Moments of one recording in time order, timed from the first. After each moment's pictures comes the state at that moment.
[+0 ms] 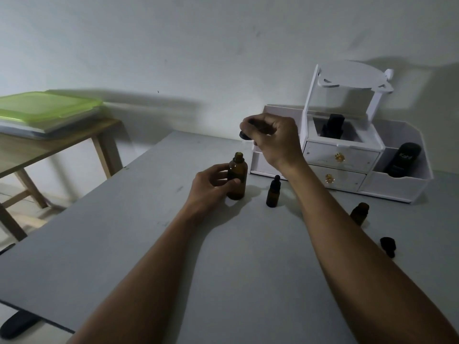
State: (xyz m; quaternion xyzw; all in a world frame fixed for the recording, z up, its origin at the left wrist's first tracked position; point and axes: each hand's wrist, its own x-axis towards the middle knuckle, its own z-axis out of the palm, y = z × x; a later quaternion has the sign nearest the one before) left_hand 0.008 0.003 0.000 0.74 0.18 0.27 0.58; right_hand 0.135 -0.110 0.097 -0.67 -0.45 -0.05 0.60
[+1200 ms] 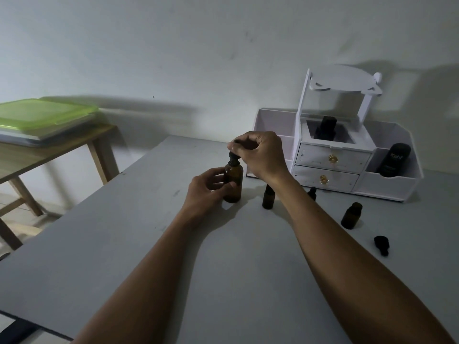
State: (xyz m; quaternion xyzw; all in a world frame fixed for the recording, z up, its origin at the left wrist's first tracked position) left_hand 0.004 -0.003 0.002 0.74 0.18 0.28 0.59; right_hand 0.128 -0.101 0.078 -0.72 -0.43 -0.06 0.54
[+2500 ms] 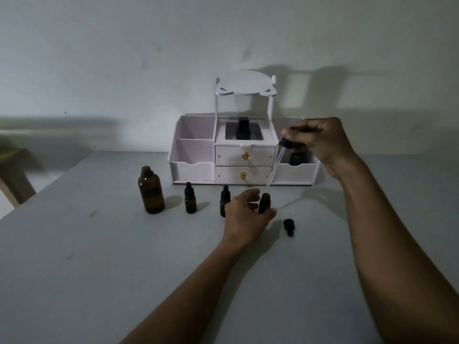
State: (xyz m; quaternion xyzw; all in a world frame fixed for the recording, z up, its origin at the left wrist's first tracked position) left_hand 0.105 -0.214 0.002 0.82 0.13 0.19 0.52; right_hand 0.225 -0.344 0.132 -0.73 -0.29 -0.05 0.61
